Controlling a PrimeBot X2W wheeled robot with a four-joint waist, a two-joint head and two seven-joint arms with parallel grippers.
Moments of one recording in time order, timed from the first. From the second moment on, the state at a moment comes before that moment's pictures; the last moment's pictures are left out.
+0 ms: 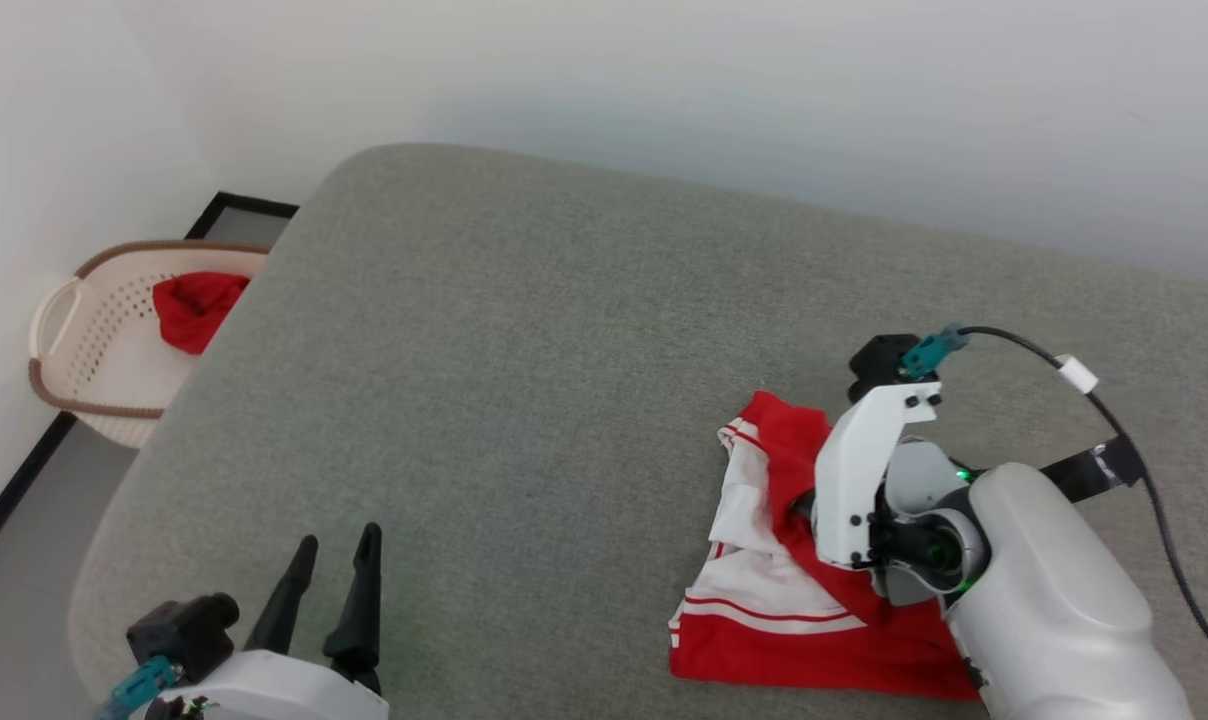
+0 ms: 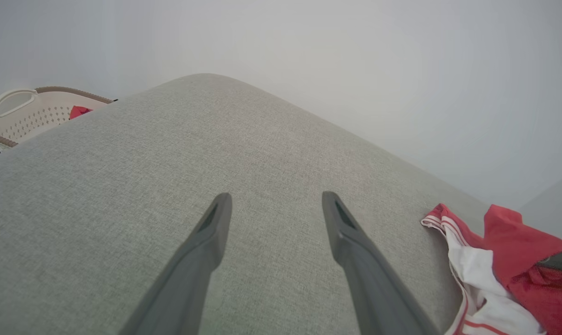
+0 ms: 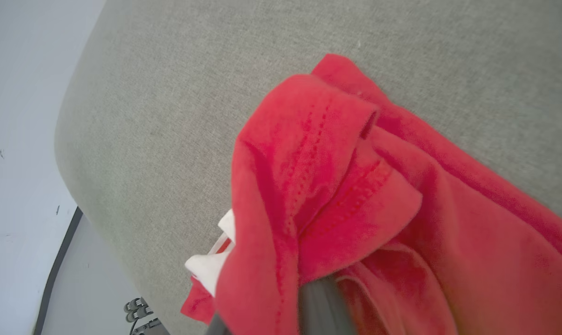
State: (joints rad) left arm -0.07 0.30 -0.22 0.27 -0.74 -0.03 -0.26; right arm -0.63 -0.05 0.28 0.67 0.58 0.13 0.72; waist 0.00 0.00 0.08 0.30
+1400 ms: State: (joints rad) left arm 0.08 0.41 -0.14 0.15 -0.73 0.03 -0.25; right arm -0.47 -0.32 0.31 0.19 0.59 0.13 0.42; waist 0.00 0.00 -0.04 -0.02
